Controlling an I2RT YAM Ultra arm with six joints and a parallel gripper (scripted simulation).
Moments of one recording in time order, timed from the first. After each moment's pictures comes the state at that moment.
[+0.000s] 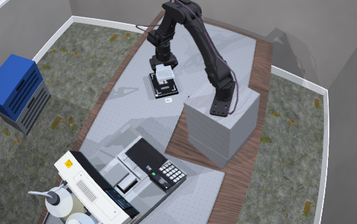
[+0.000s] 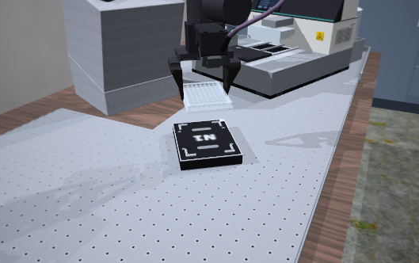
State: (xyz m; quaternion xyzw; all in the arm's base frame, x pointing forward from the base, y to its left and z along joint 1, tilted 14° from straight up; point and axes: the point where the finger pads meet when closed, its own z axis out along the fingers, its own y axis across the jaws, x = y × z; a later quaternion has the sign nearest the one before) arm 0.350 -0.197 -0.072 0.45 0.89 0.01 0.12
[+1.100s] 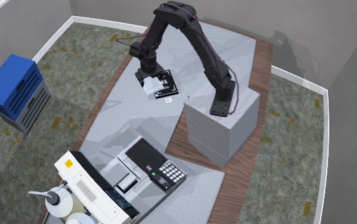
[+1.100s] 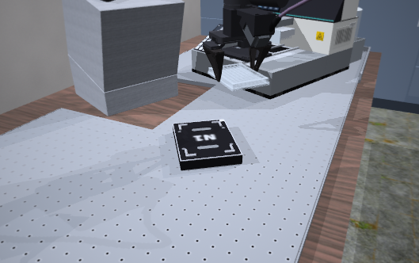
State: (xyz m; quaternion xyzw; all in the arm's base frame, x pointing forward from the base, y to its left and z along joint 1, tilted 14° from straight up) arm 0.374 -0.091 -0.063 0.35 0.93 0.00 0.12
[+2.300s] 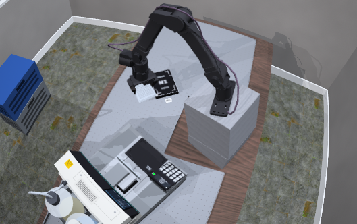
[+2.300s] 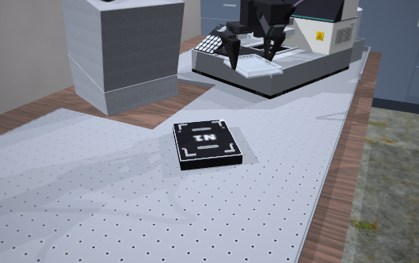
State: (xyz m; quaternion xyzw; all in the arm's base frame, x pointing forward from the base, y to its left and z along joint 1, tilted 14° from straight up) arm 0.385 -0.033 -0.056 0.37 0.92 0.00 0.12
